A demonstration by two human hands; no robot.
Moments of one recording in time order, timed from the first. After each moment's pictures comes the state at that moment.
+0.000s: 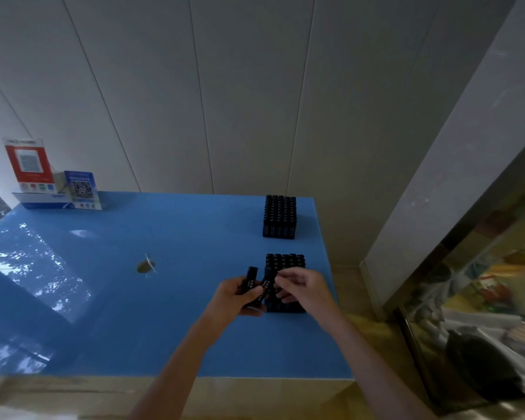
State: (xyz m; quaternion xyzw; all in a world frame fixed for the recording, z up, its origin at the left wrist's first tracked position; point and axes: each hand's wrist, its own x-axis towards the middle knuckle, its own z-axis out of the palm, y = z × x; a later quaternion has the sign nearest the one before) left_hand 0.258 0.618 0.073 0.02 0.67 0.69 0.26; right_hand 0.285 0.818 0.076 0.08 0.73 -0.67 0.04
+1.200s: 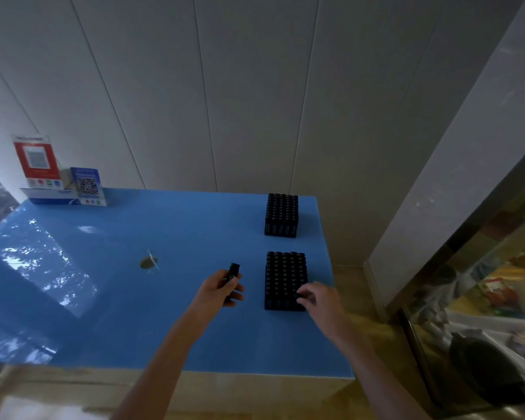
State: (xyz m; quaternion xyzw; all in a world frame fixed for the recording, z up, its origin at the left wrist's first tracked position) left_hand 0.244 0.590 0.055 -0.02 0.71 0.67 0.20; right_hand 0.296 0.857 0.017 0.02 0.94 -0.34 -0.04
